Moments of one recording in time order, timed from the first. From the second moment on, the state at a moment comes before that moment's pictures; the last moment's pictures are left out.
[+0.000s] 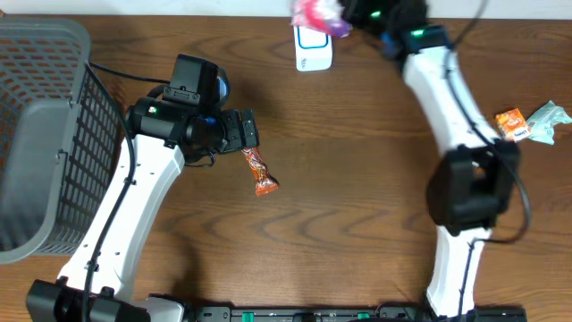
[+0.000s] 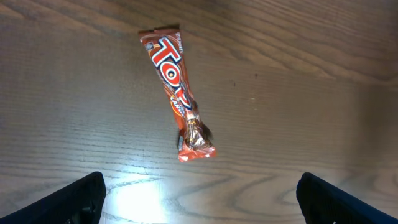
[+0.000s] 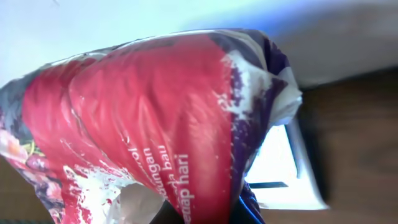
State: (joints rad) left arm -0.25 1.51 1.39 -1.06 0.20 -0.46; right arm 0.21 2.21 2.00 -0.27 -0.34 0.64
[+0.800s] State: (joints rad) left arm -0.25 1.51 1.39 -1.06 0.20 -0.46; right arm -0.13 2.13 1.99 -0.89 -0.03 0.58
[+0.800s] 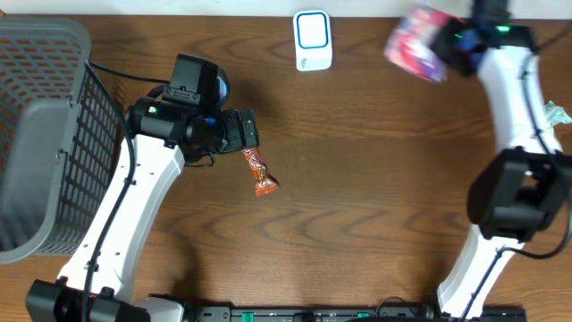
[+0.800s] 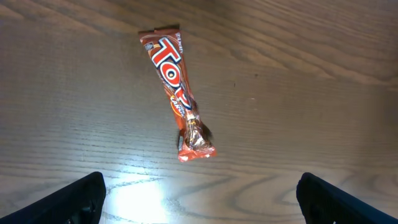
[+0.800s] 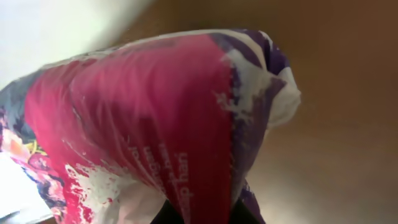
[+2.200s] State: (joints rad) left arm -0.25 1.51 1.39 -1.06 0.20 -0.46; right arm -0.30 1.62 1.99 -1.49 -0.06 0.38
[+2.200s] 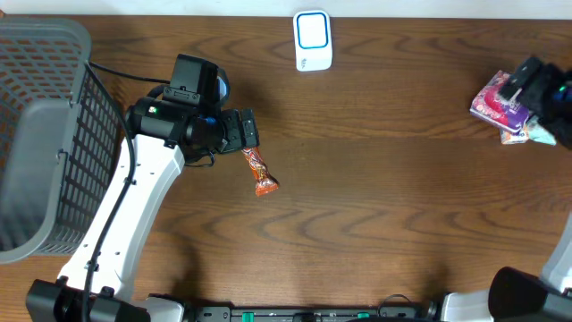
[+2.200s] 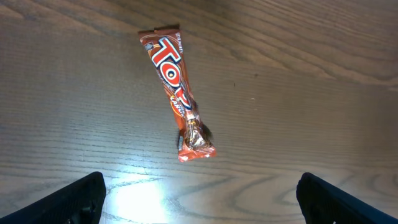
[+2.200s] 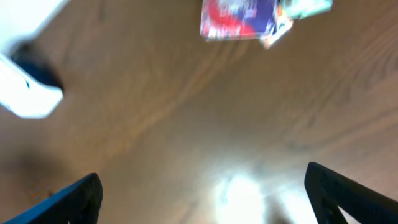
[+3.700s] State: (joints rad) left arm -0.25 1.51 1.39 -1.06 0.20 -0.46; right arm -0.17 1.42 1.48 -1.31 0.04 0.35
